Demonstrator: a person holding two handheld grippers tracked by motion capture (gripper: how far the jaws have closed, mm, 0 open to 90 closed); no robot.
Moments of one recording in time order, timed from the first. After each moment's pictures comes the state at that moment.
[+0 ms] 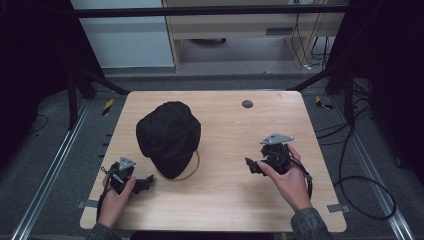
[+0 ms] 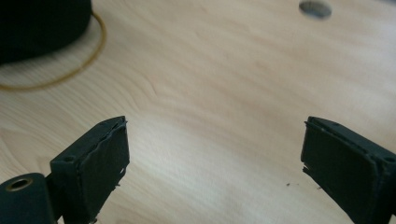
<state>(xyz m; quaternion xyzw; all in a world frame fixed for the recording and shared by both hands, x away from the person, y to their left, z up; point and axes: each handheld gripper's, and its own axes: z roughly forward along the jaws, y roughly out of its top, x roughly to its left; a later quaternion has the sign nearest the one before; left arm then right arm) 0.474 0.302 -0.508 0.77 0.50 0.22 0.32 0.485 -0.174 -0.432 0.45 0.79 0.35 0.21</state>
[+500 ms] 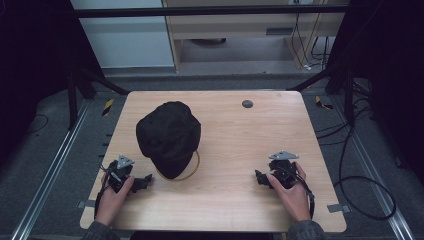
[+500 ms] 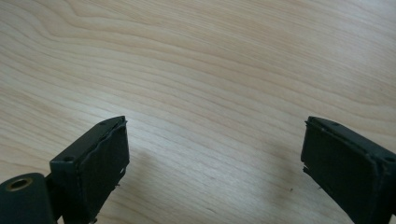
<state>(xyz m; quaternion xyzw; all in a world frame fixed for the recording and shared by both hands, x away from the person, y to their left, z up) 0.481 0.311 -0.508 0.78 0.48 0.21 0.32 0.478 -0.203 -0.501 0.52 0.76 0.32 0.22</state>
